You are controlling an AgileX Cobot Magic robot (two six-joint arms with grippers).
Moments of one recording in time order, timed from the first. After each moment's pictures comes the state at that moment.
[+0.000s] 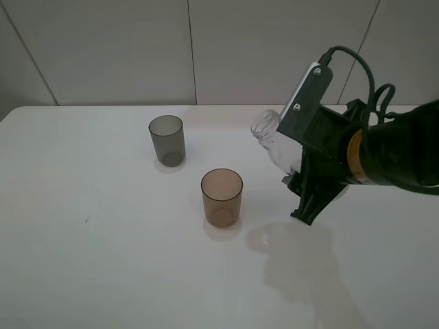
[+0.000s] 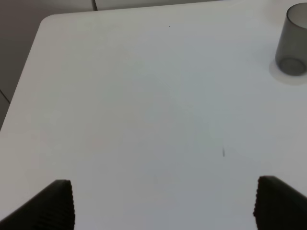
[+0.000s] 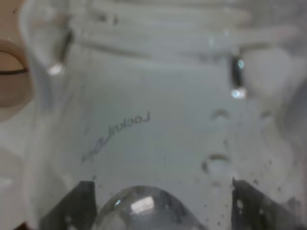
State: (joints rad) left arm -0.09 -0.01 -0.50 0.11 1.05 -0.02; right arm 0.76 1.38 -0.59 -1.16 0.39 0.64
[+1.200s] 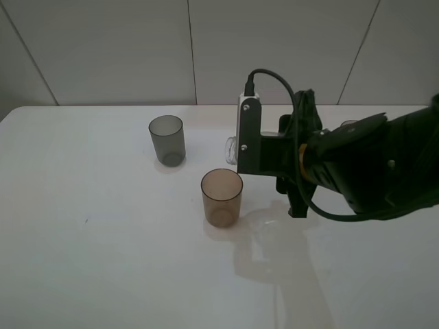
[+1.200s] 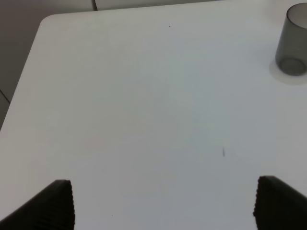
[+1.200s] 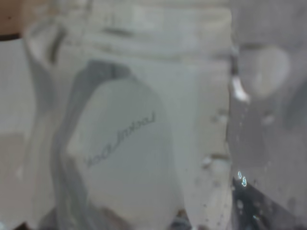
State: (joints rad) left arm -0.09 -0.01 -0.50 0.11 1.05 -0.02; right arm 0.87 1.61 -0.68 -1.55 0.62 0.64
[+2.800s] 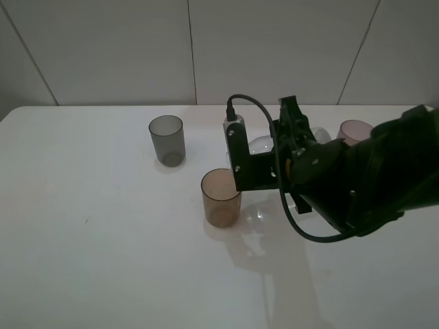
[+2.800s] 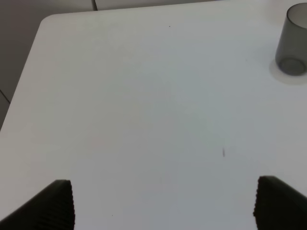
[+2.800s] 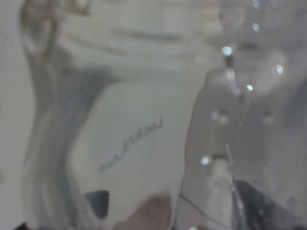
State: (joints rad) left arm -0.09 -0.01 -0.50 0.11 1.05 -0.02; right arm 0.91 1.73 -0.68 -1.73 0.78 0.63
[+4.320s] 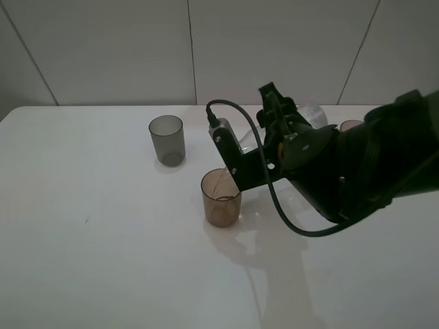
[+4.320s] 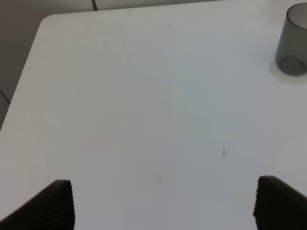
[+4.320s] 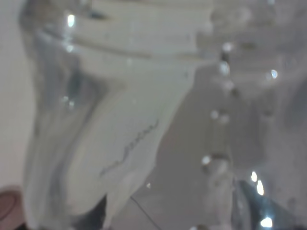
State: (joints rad) left arm -0.09 -0.01 -0.50 0.11 1.05 -0.02; right arm 0.91 1.73 -0.75 -1.73 0.83 0.32
